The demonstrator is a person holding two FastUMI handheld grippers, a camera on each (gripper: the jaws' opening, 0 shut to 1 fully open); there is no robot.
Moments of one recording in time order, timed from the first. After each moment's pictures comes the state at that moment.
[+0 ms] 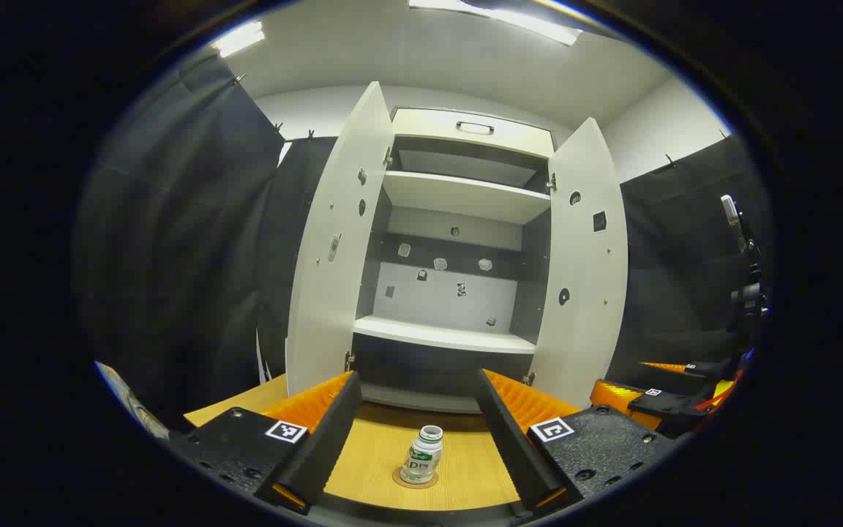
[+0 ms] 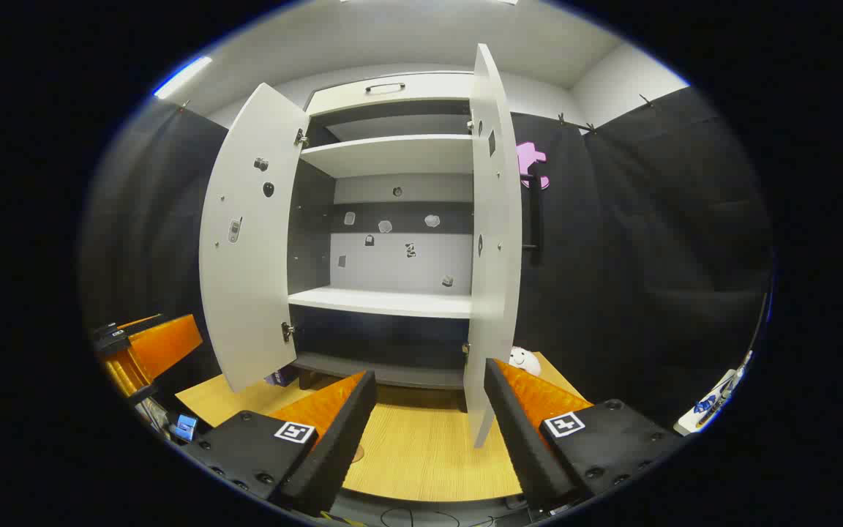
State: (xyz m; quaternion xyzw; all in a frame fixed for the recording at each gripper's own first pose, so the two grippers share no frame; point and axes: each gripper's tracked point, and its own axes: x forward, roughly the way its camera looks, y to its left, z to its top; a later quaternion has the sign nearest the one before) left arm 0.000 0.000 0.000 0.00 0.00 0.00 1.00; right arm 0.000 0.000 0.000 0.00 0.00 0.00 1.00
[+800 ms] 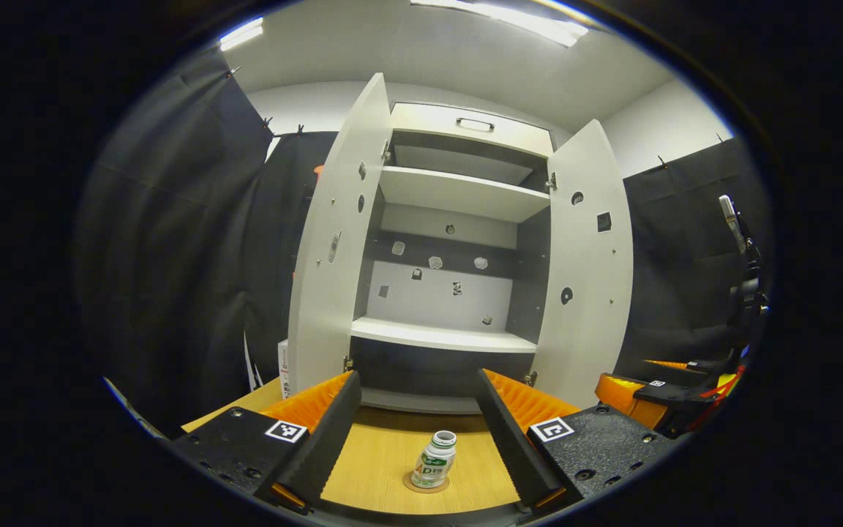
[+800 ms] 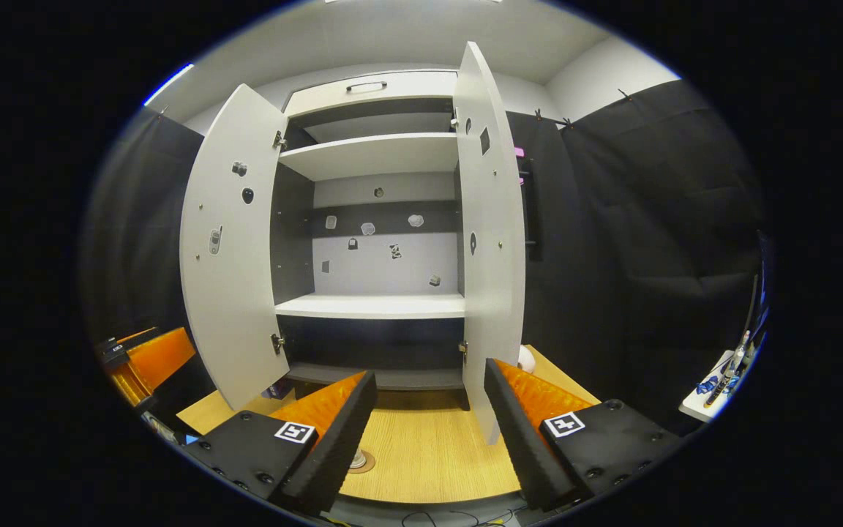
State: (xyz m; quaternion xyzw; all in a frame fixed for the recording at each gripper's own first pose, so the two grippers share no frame) left arm 0.031 0.040 0.007 0.01 0.00 -0.02 1.00; right arm 0.013 0.022 0.006 0.03 0.00 -0.05 1.00
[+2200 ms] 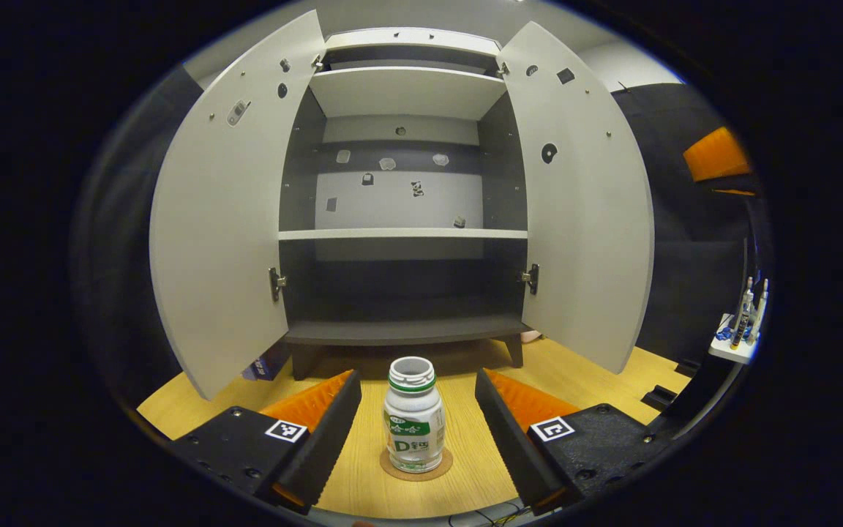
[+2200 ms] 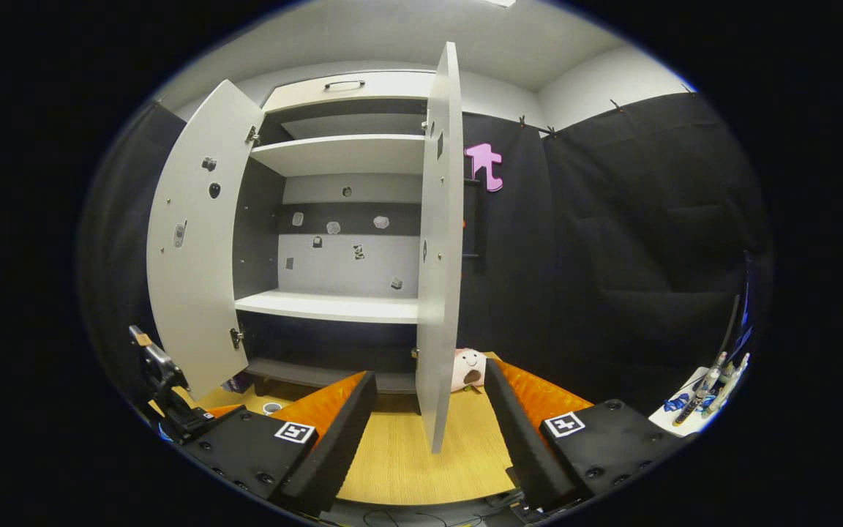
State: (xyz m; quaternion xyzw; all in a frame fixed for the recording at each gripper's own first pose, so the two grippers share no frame) left arm 0.121 -0.019 -0.218 0.08 0.12 -0.09 0.99; right arm 0.005 -0.049 0.014 0.00 0.00 -0.11 0.99
